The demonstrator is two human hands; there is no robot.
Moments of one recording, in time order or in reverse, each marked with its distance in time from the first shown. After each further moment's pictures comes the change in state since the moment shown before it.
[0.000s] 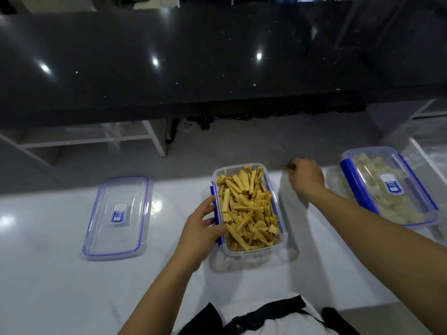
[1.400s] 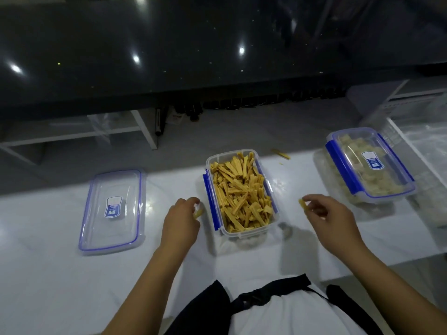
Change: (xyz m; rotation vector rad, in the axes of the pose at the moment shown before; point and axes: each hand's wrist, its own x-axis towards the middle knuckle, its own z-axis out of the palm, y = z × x) left_hand 0.020 -0.035 -0.033 0.986 0.210 0.240; right_hand -0.185 0.027 -0.035 0.541 0.030 0.075
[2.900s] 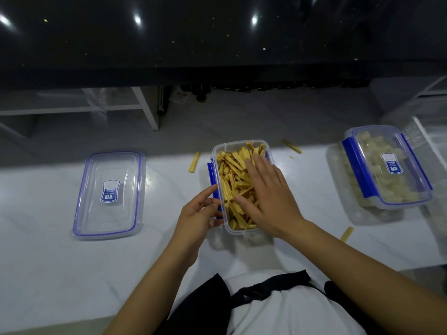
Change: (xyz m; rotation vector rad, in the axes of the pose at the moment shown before) left_hand -0.026 0.040 -0.018 -1.115 -0.219 -0.372; right_hand 0.047 -0.053 0.102 -0.527 -0.262 -0.489
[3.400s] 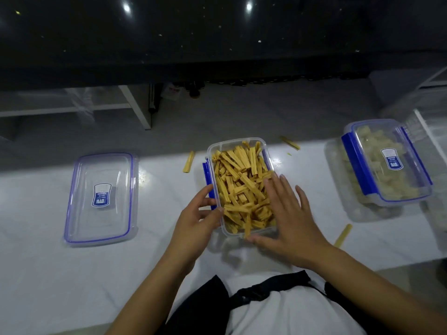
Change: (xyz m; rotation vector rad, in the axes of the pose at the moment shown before) left_hand -0.003 0.002 0.002 0.175 -0.043 0.071; right_hand -0.056 0.015 -0.023 0.005 -0.146 0.015
